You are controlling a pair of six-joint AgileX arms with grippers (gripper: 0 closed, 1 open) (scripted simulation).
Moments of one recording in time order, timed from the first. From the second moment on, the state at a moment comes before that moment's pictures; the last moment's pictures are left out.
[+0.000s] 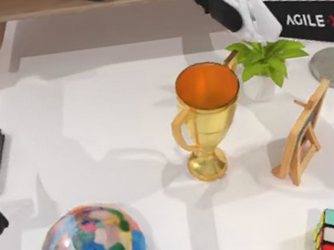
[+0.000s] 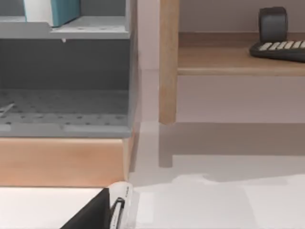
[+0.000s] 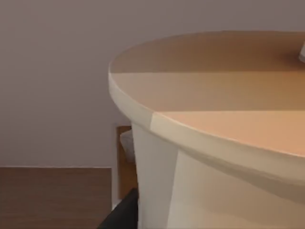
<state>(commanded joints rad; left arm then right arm) 0.00 0.00 0.00 0.00 0.00 0.00 0.51 2.28 1.75 0.52 0.55 0.00</state>
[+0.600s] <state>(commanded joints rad) 0.00 0.00 0.00 0.00 0.00 0.00 0.54 2.18 1.64 0.56 0.58 0.01</state>
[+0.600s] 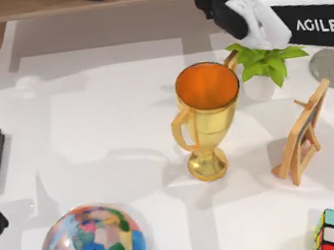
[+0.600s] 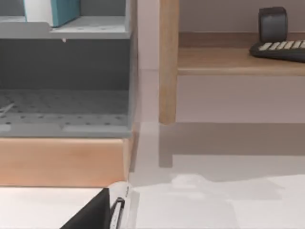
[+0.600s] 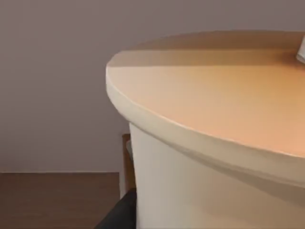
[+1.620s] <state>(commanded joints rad) 0.00 0.00 0.00 0.00 0.00 0.00 0.61 1.91 1.32 0.67 0.71 -0.04</state>
